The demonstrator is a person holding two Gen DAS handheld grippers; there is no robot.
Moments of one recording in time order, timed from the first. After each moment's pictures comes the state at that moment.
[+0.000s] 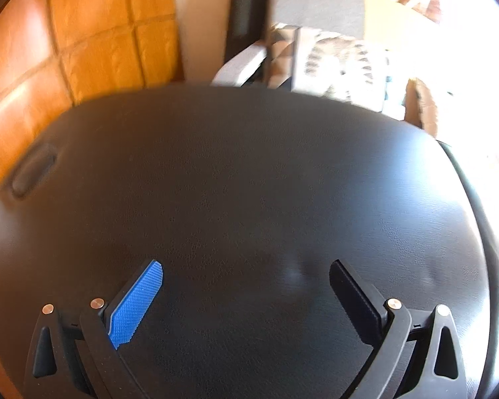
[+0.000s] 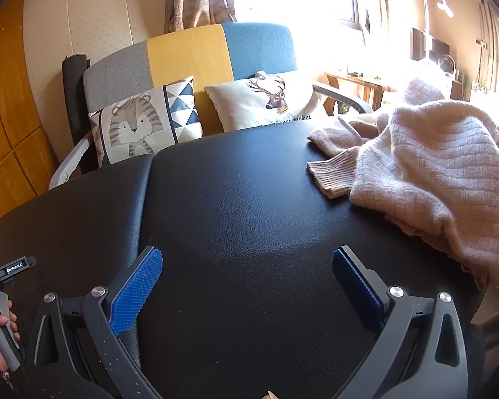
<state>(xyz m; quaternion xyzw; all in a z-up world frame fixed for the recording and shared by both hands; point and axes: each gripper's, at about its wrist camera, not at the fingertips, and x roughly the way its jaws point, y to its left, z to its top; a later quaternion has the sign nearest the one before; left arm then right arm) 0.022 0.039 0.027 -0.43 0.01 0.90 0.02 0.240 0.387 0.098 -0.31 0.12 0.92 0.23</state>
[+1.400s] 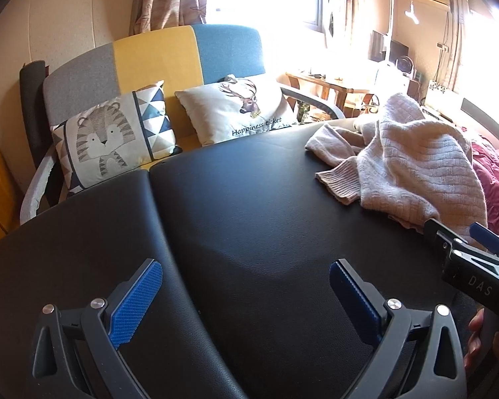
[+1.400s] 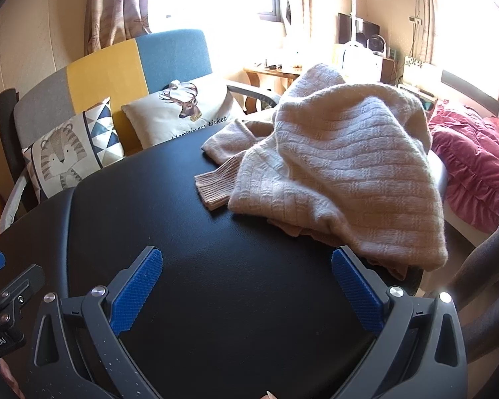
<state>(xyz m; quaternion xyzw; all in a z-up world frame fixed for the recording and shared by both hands) 0.162 0.309 0.119 -0.35 0.14 0.86 0.35 0.298 0.465 0.123 -0.31 0.16 0.87 0.36</state>
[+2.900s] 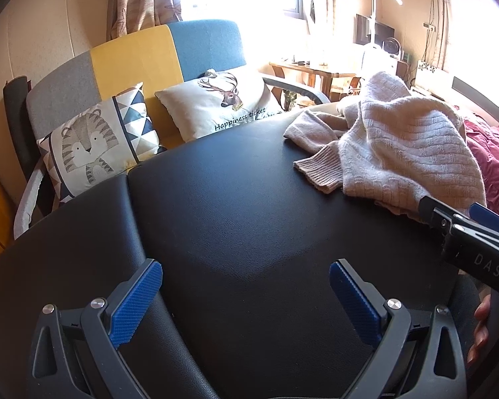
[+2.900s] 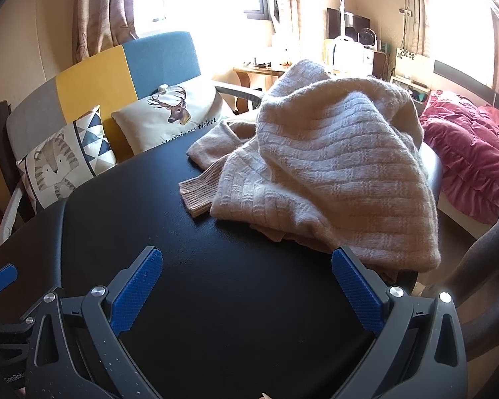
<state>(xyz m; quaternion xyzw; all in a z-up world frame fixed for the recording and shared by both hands) 0.185 0.335 0.118 -0.35 0.18 0.84 0.36 0.306 0.488 0.122 -0.31 0.18 0.86 0.36</state>
